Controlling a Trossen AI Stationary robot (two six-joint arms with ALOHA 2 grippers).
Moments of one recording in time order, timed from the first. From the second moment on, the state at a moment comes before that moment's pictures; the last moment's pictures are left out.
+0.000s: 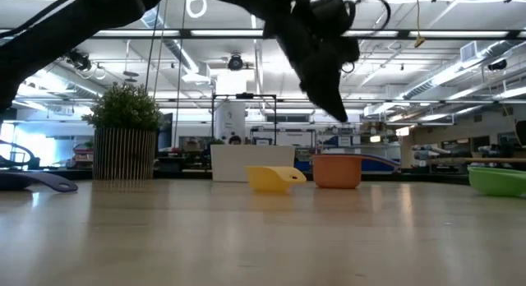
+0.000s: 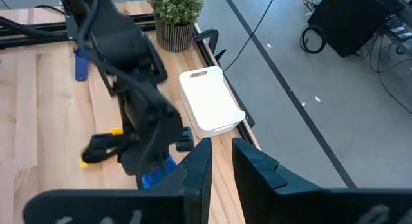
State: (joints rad) left arm 0.19 2.38 2.31 -0.93 0.15 0.38; right arm -0.26 1.38 2.31 -1.57 0.18 -0.06
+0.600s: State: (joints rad) left arm 0.16 2.20 2.32 -1.12 0.18 0.14; right arm -0.24 1.37 2.31 -1.57 -0.07 -0.15
